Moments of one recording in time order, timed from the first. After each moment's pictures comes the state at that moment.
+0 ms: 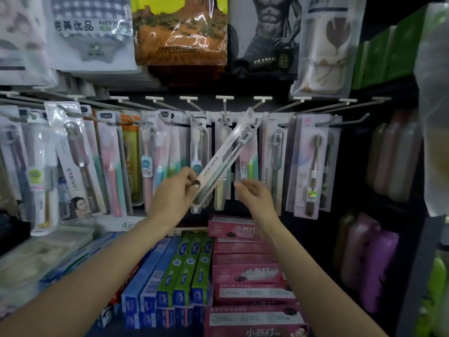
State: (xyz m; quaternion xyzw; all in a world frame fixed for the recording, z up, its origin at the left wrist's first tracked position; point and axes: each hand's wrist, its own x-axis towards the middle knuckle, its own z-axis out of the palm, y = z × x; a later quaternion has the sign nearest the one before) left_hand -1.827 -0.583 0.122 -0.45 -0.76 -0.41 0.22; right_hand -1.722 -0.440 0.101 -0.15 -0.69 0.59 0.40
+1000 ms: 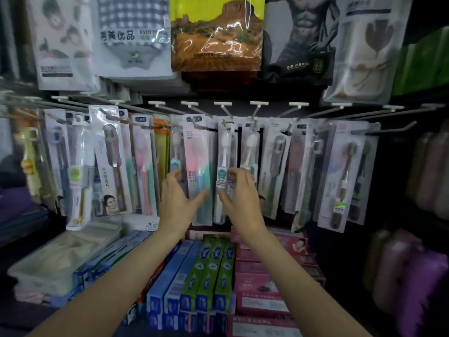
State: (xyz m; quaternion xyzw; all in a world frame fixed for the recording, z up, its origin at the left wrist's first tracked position) left_hand -1.856 -0.602 0.103 -0.31 -0.73 -0.56 0.22; right_hand -1.773 -0.496 0.110 -0.04 -0.83 0.25 0.50
